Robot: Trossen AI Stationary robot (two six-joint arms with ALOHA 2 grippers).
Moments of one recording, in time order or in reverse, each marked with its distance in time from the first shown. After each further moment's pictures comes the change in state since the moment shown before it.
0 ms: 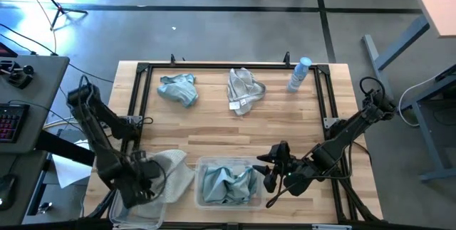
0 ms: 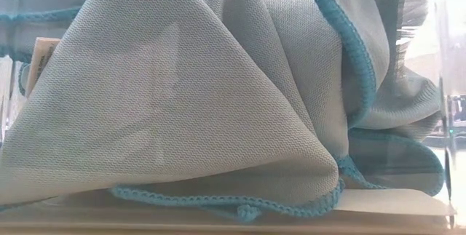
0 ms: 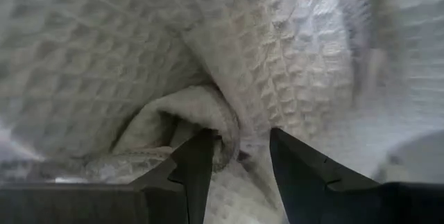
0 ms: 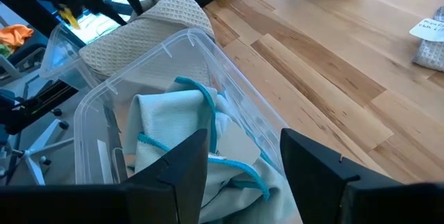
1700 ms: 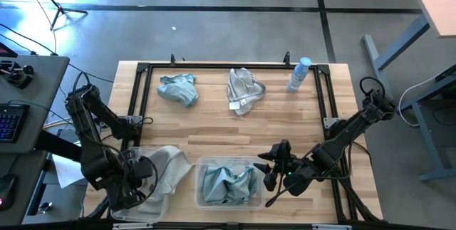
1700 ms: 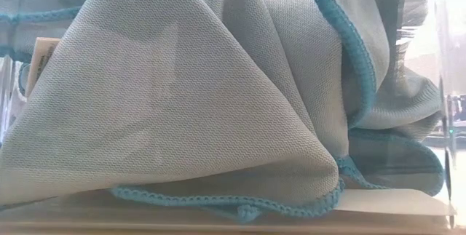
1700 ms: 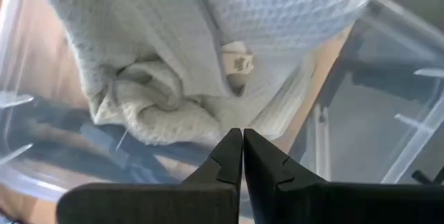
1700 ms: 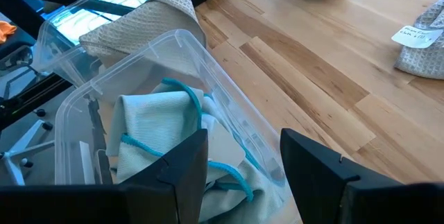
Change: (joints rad) left arm -0.001 0.015 0.312 -0.255 0.081 -0.107; right arm 0.000 0.000 0.000 -0.038 0.026 0.000
